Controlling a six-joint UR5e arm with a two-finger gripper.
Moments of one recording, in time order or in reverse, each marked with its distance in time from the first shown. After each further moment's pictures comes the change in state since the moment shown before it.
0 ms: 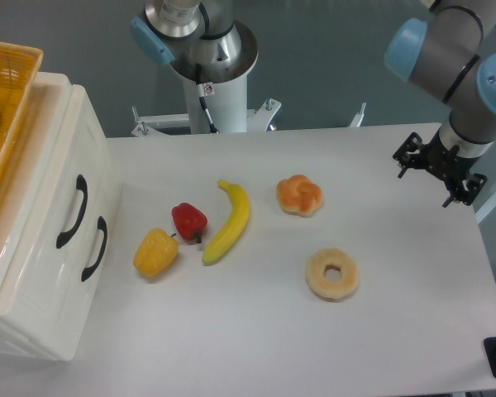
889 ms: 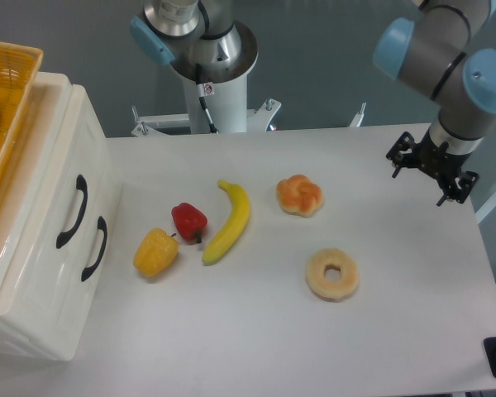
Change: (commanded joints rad) arm 0.000 0.058 -0.153 0.184 0.000 -0.003
